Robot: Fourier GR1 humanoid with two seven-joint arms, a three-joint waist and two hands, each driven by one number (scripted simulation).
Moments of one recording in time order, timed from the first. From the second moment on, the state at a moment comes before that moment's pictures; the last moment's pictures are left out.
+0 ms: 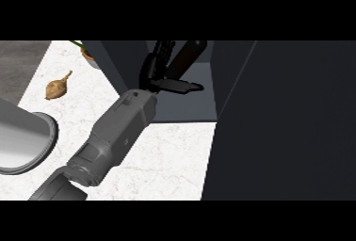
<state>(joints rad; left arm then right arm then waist) -1.09 0.01 -0.26 -0.28 0.64 0.08 -0.66 -0.58 -0.19 -0.06 -2.39 -0.24 -0.07 0.93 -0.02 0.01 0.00</state>
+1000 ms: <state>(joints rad) -0.70 0.02 -0.58 -1.18 0.55 0.49 -0.32 -0.58 -0.22 -0.04 -2.40 -0.21 -0.10 0.95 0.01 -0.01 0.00</state>
